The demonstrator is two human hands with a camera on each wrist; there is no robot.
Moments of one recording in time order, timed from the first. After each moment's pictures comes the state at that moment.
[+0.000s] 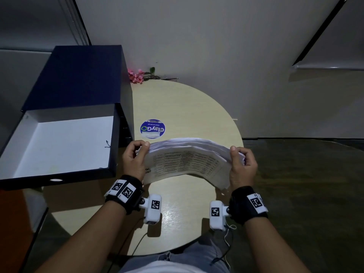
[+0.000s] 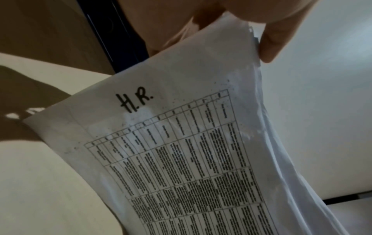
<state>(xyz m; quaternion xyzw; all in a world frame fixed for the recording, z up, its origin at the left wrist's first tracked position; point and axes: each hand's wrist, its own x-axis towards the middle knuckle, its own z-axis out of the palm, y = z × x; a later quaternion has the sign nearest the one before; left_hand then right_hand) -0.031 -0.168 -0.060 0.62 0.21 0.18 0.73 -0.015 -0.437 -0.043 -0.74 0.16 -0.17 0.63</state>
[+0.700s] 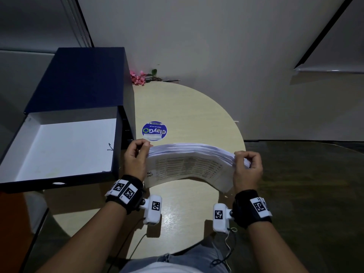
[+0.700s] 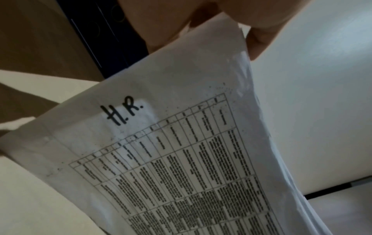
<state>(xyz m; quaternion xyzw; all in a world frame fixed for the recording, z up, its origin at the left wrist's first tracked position) -0.019 -0.161 -0.064 0.65 0.19 0.20 0.70 -0.009 -0.442 -0.051 -0.77 0.16 -0.21 0.58</state>
